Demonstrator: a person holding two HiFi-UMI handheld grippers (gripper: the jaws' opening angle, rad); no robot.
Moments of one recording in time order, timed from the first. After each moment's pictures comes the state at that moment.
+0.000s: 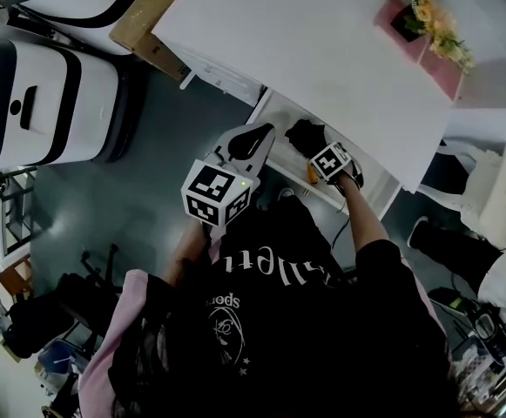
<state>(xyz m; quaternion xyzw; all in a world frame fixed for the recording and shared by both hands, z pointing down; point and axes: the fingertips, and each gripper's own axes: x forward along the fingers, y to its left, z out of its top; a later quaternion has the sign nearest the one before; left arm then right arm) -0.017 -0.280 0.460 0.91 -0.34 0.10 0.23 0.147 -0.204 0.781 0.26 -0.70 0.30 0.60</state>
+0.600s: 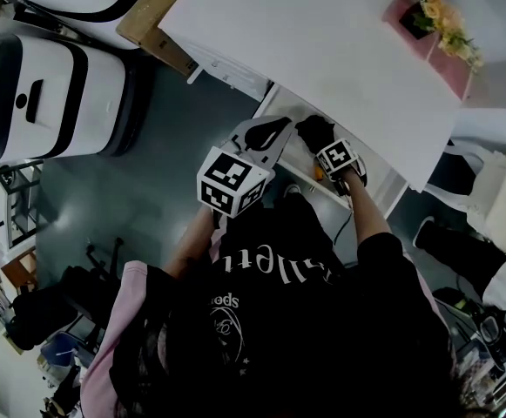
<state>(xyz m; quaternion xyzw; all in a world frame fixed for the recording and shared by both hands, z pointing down) 0.005 -0.280 0.465 0.92 -0.31 0.11 0.22 0.155 -0.196 0.802 0.29 -0.67 0.38 0.56</state>
